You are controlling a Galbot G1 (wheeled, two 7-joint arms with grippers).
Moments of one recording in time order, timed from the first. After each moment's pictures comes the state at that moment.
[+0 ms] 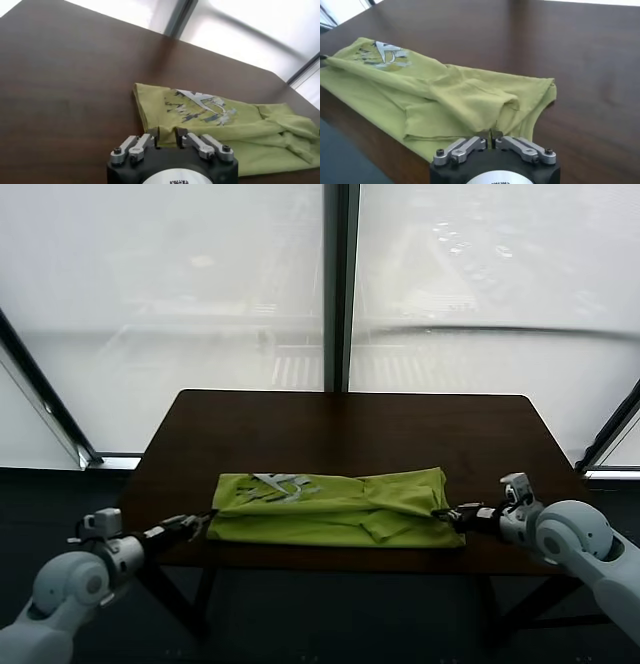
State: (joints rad) left arm 1.32 -0.84 -0.62 -1.84 -1.02 0.64 0.19; right arm -0.85 0.47 0.13 1.81 1.14 -0.64 -0.10
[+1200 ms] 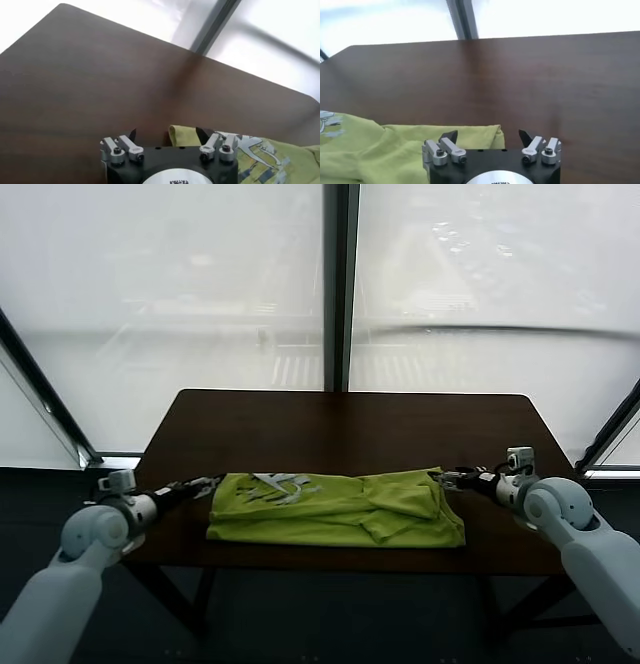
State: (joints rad) left arm 0.94 -0.90 -0.41 -1.50 -1.00 0.63 0.14; right arm -0.75 0.79 0.15 1.49 0.99 -0.62 -0.09
